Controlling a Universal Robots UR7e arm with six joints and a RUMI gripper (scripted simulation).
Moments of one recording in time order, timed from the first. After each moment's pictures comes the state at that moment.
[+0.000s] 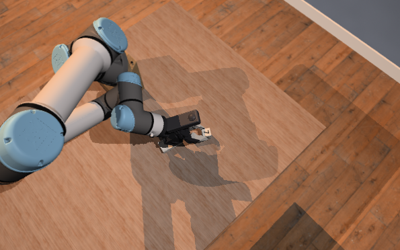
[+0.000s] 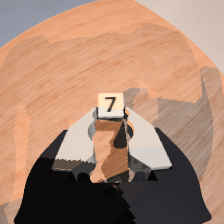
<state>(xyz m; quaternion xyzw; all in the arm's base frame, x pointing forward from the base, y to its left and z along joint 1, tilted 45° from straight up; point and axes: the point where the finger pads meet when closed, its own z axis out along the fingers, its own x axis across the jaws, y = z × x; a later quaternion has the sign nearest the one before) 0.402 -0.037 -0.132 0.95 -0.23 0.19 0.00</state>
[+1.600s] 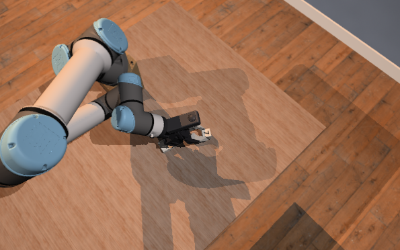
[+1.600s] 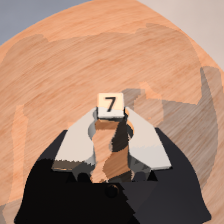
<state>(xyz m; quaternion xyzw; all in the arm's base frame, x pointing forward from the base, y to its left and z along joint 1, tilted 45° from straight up) 0.402 -0.041 -0.136 0.95 -0.23 0.19 0.00</state>
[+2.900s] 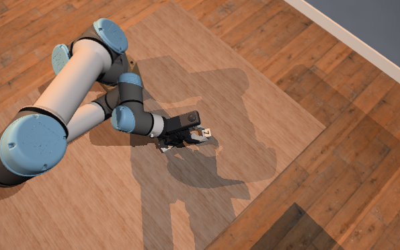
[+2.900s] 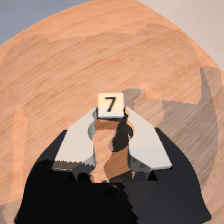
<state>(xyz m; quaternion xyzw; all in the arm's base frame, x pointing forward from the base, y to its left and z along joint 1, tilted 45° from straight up) 0.402 -0.041 -0.136 0.95 -0.23 0.19 0.00</state>
